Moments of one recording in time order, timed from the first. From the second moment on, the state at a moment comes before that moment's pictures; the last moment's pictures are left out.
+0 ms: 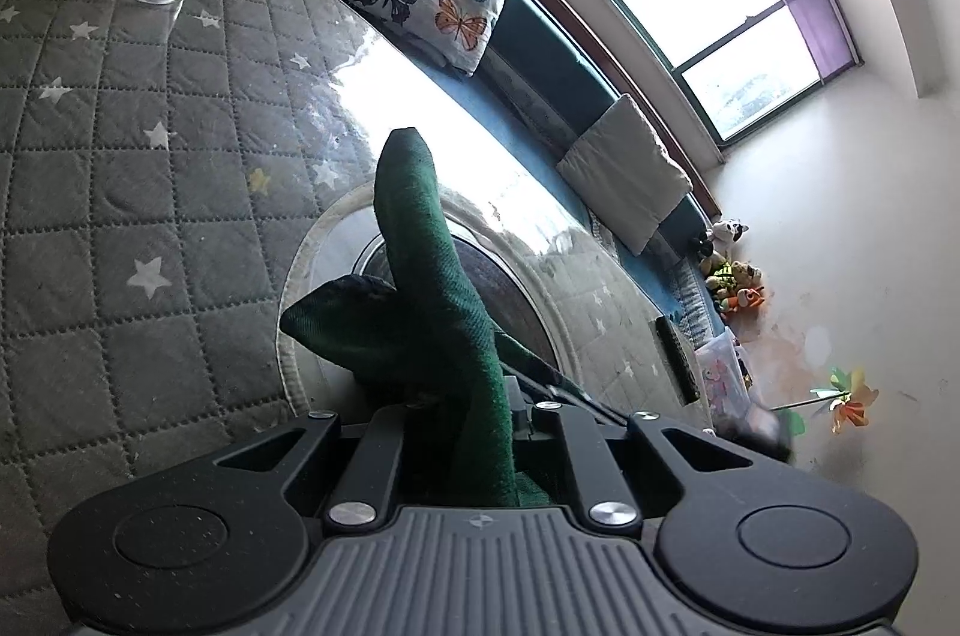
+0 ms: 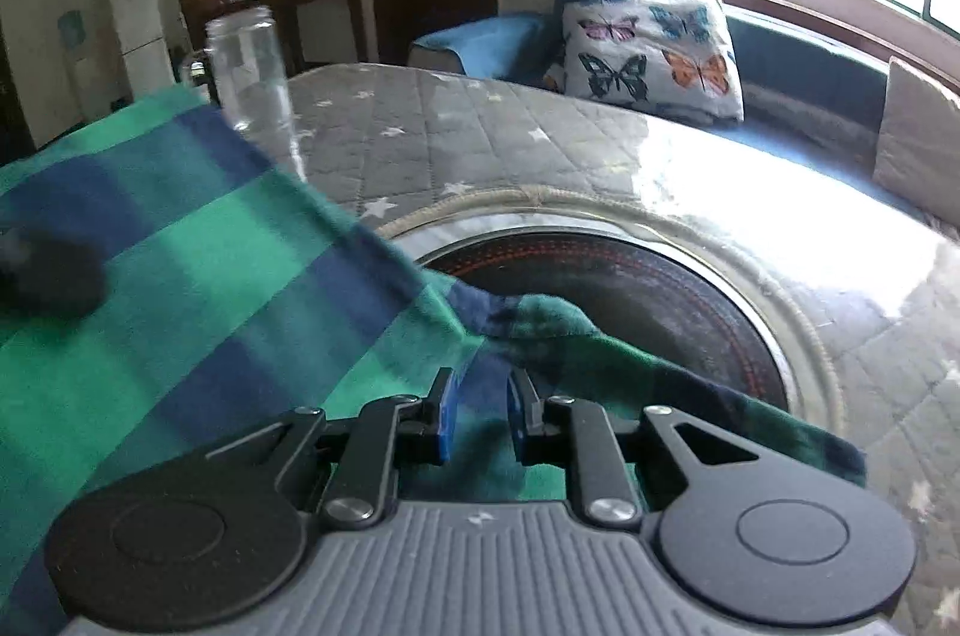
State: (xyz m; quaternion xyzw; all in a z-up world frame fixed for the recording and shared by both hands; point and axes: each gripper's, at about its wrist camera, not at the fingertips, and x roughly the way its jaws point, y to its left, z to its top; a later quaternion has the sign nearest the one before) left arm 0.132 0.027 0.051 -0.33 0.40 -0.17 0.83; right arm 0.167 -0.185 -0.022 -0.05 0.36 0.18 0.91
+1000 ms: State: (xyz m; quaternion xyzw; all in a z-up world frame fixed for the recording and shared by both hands) left arm 0.142 -0.092 0.079 -0.25 0.43 -0.13 0.86; right arm -0.002 -0.224 -0.030 -0.07 0.34 0.27 0.90
